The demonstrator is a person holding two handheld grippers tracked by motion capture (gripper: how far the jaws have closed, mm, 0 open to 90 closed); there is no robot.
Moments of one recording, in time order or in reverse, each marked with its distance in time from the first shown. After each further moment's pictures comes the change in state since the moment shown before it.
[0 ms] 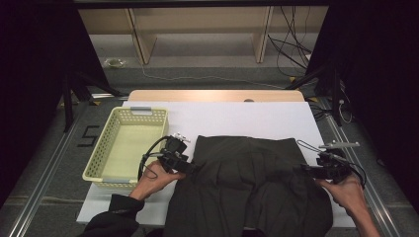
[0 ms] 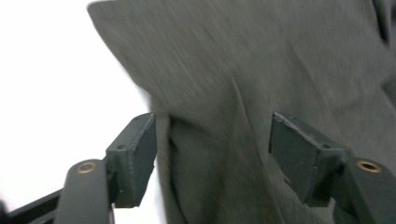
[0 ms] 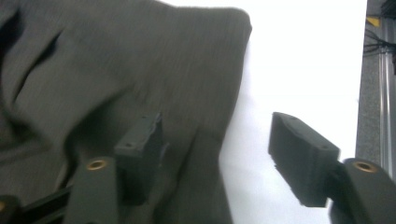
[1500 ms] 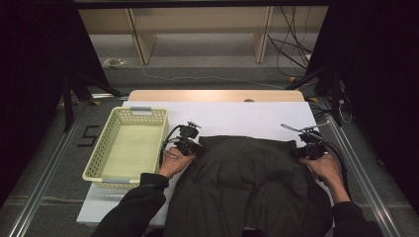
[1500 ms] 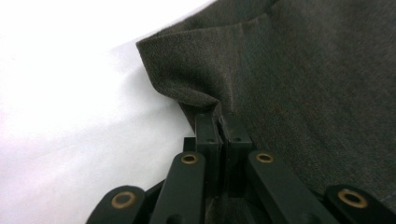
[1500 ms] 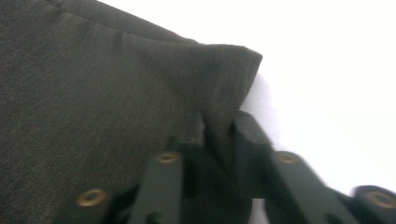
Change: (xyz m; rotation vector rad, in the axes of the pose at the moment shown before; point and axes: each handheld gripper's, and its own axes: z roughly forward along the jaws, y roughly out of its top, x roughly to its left) left arm 0.037 0.038 0.078 0.043 0.043 -0.120; right arm -0.018 0.048 0.088 0.164 0.050 0.065
